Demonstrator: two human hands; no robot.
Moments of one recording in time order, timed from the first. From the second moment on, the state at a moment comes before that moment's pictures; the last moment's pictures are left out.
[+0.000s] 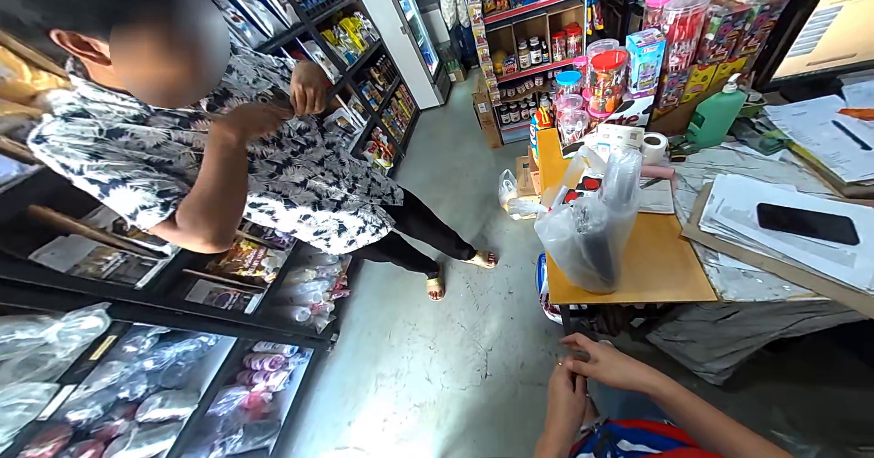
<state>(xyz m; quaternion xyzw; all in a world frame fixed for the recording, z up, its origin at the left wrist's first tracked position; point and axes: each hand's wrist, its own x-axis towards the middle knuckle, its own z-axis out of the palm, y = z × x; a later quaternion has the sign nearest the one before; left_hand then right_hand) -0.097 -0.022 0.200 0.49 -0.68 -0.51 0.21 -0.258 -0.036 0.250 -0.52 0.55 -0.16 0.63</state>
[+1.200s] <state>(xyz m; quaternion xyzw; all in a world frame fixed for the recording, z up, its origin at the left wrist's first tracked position) -0.107 -0.018 0.200 0.48 -0.70 -0.49 0.20 -0.269 -0.027 0.249 -0.52 0.56 -0.18 0.62</state>
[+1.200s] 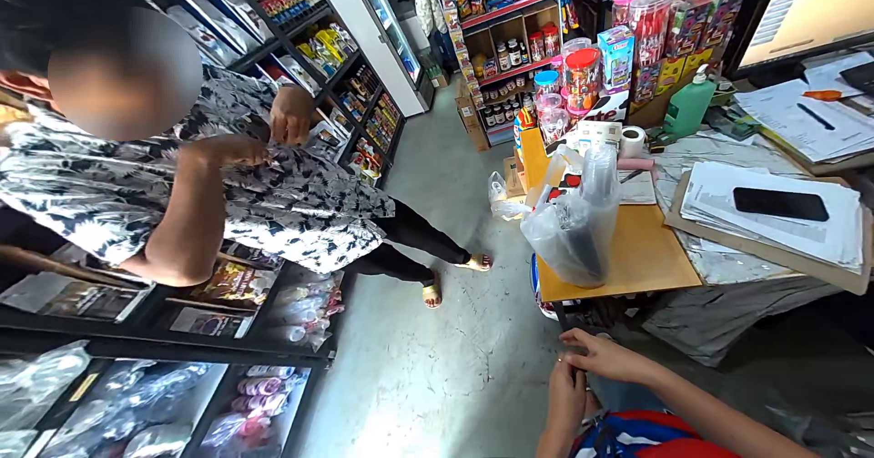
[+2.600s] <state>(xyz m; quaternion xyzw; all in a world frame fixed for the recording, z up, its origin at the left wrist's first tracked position) -0.123 -0.085 0.147 0.51 -0.69 -0.51 -0.02 -0.412 -0.103 0.157 -0.43 0.75 -0.10 0.50</state>
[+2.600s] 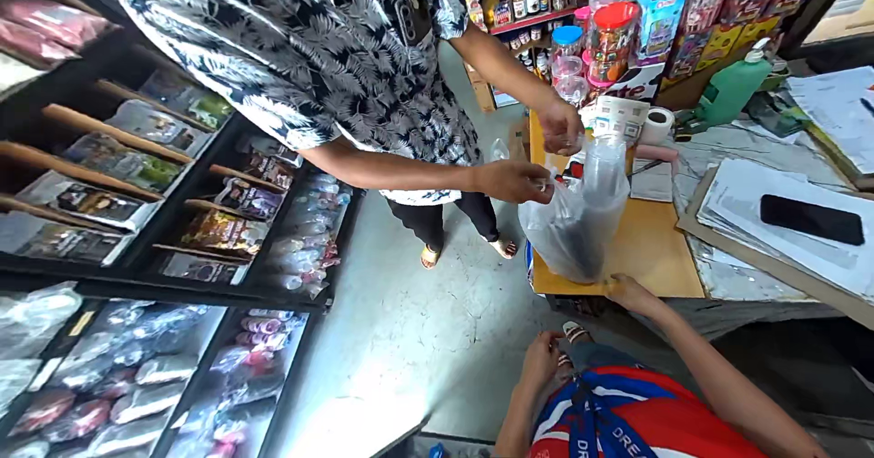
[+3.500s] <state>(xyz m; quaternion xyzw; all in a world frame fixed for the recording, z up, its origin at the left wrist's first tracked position) -0.031 0.022 0.013 0.82 -0.08 -0.55 0.12 -0.282 -0.281 0.166 -0.72 0.57 0.10 0.37</state>
